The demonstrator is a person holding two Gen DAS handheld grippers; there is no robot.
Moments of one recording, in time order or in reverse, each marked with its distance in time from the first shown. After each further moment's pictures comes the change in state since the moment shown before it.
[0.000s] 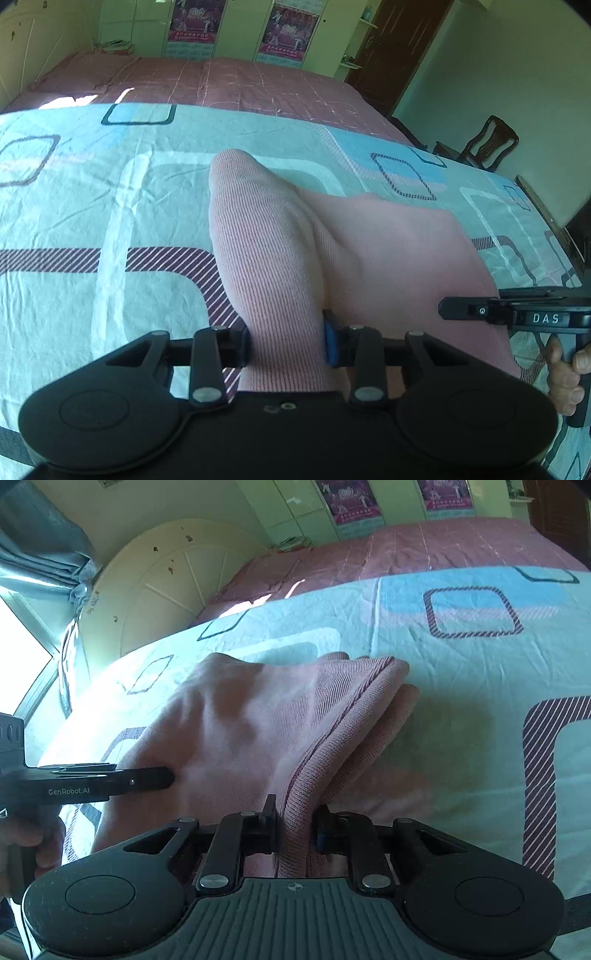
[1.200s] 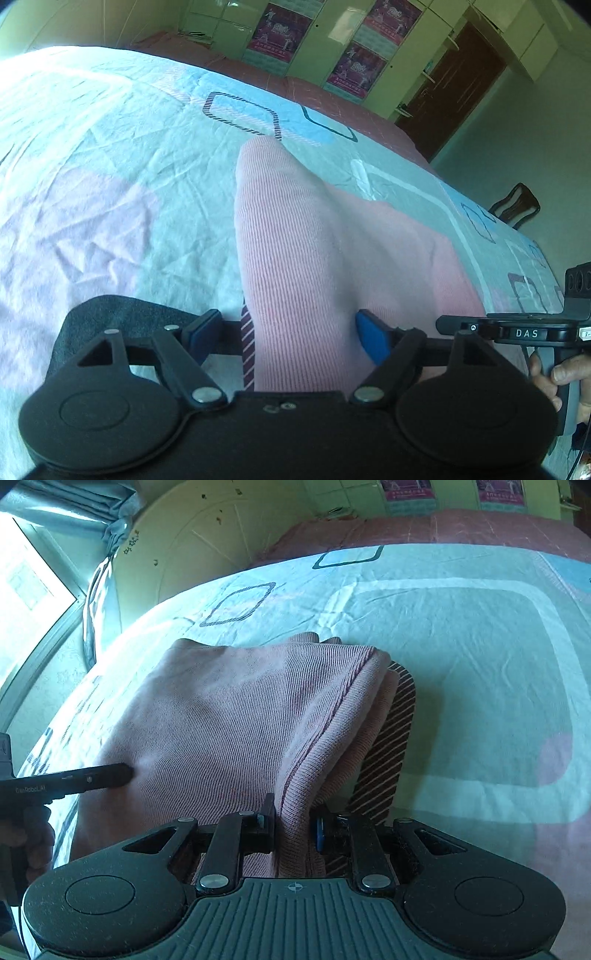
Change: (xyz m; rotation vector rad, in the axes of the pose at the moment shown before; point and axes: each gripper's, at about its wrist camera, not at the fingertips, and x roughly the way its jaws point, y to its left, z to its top) left arm -0.108 0.220 -0.078 -0.204 -0.080 0.005; right arm 0.158 0.163 -0.029 -0.068 0.105 0.038
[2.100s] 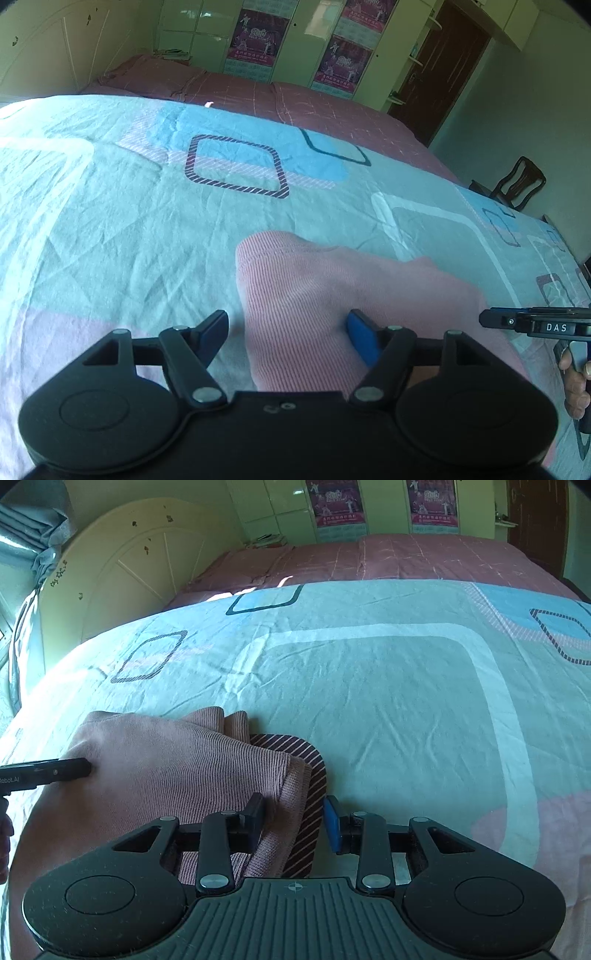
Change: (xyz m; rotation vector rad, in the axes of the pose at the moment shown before) left arm 0.033 0.010 0.068 0.127 -0.018 0.029; right arm -0.006 -0.009 0.039 0.060 -0.123 -0.255
